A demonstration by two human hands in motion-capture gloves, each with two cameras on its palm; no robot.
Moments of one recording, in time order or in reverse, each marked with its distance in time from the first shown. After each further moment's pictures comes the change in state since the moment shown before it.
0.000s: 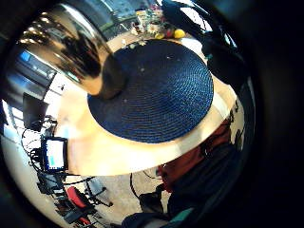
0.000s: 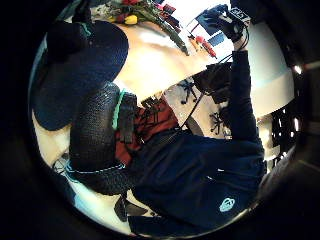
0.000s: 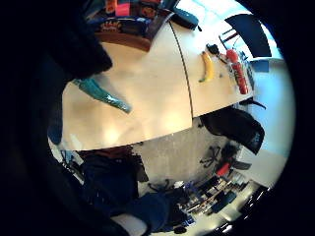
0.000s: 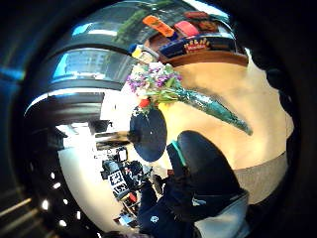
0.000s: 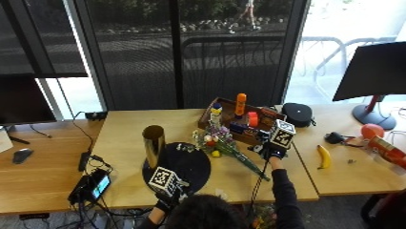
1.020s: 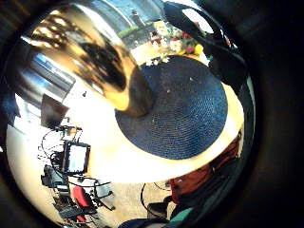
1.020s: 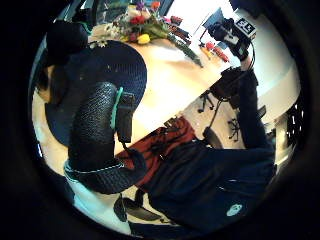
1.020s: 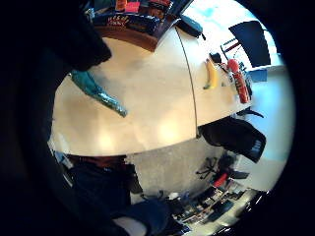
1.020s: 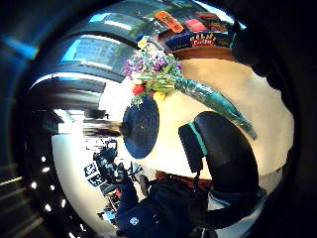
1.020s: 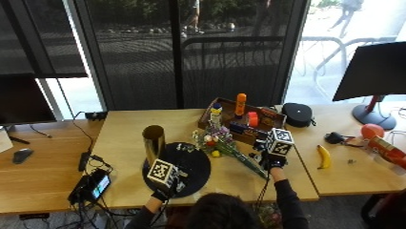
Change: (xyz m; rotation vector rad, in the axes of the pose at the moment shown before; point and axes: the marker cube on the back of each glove) left arm -0.019 -0.034 -0.054 0.157 -0.132 -0.018; right arm -0.001 0.035 0.018 0.091 0.077 -0.167
